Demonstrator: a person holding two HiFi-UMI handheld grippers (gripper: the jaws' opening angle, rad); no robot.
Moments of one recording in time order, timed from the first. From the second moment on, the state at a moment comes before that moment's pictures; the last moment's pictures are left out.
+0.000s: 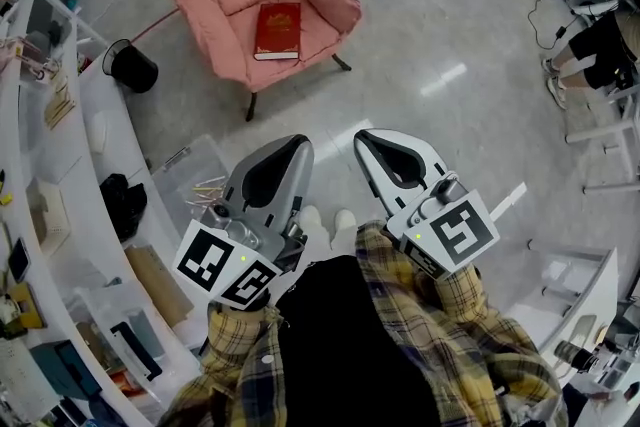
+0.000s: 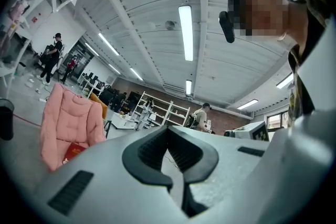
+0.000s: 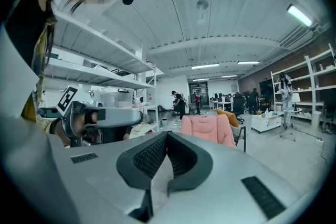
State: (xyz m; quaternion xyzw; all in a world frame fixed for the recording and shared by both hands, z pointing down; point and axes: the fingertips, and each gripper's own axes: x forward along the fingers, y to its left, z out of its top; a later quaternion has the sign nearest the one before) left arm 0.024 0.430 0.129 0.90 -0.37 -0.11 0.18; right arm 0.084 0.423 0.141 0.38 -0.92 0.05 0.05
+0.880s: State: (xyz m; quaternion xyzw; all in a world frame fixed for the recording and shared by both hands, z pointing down) left arm -0.005 0.375 0.163 0.89 -0.38 -0.09 0.21; right arm 0.069 0.370 0.181 0.39 -0.91 0.10 0.08
